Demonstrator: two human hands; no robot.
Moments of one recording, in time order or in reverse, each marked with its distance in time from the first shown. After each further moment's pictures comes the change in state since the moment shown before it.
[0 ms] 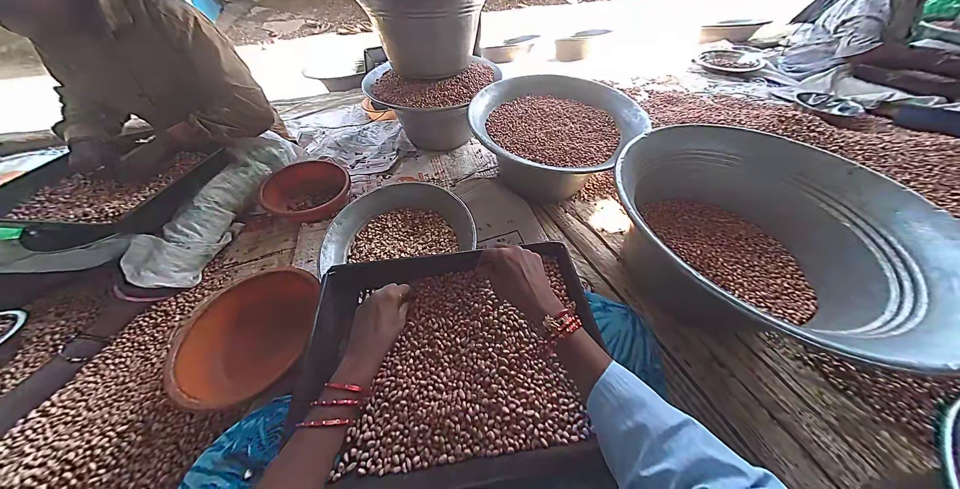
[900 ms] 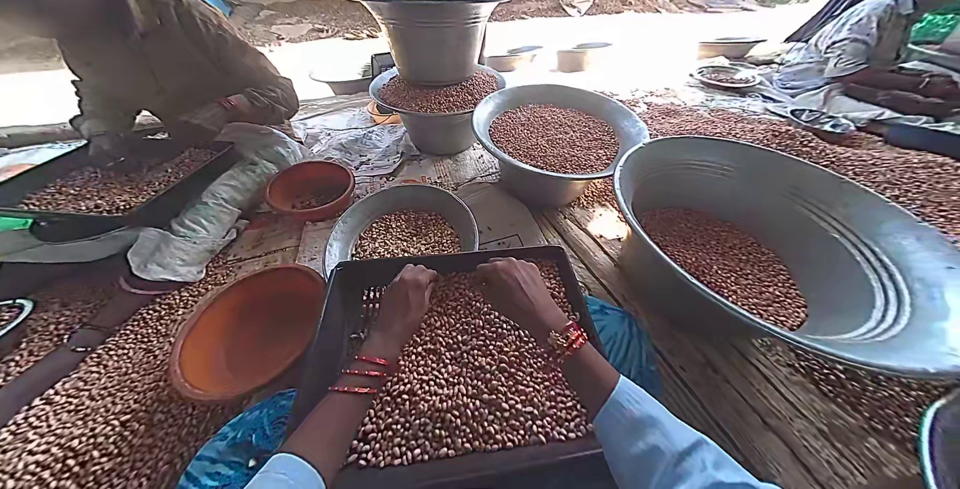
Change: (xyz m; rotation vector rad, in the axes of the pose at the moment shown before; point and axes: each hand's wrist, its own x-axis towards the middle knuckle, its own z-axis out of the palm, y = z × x) left_hand 0.016 0.021 0.006 -0.050 0.116 0.221; right_hand -0.021 -0.024 -0.013 -0.059 -0.129 -0.080
